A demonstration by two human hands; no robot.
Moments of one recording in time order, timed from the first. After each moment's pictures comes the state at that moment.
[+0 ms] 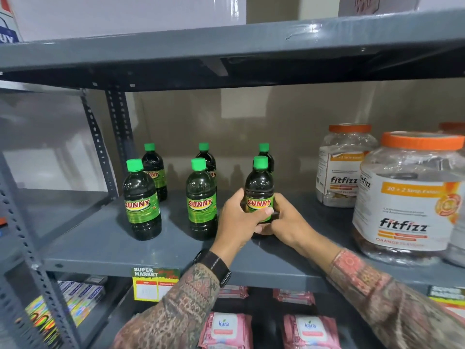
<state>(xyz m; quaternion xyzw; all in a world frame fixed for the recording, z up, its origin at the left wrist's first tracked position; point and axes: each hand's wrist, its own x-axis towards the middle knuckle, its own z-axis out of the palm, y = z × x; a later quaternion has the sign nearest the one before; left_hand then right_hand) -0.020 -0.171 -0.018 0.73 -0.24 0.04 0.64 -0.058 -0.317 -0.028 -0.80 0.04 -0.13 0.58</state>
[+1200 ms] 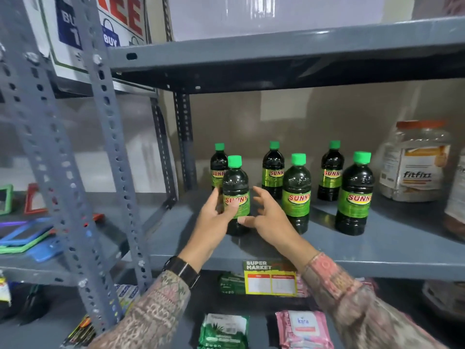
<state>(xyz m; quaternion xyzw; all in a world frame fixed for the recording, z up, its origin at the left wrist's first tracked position) 0.046 0.091 -0.017 0.70 -0.23 0.00 0.67 0.001 -0.062 -0.016 -0.81 0.03 -0.17 0.56</state>
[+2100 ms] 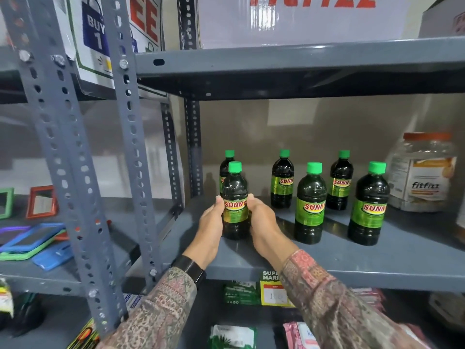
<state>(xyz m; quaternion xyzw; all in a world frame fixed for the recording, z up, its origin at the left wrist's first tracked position) 0.083 0.106 -0.018 0.60 -0.10 -0.08 0.79 0.042 -0.001 -0.004 -0.58 0.14 -0.17 0.78</state>
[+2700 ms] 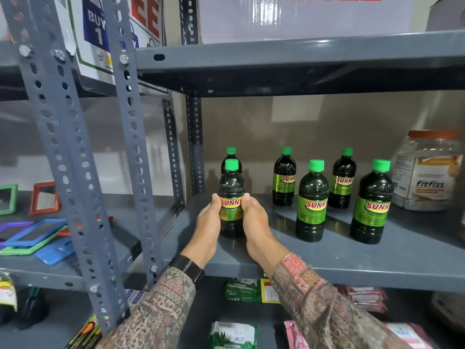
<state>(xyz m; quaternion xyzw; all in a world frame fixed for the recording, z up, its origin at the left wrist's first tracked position) 0.083 0.109 -0.021 0.61 -0.09 -0.05 0.79 0.035 0.021 -0.006 -0.60 0.10 -0.20 0.77</state>
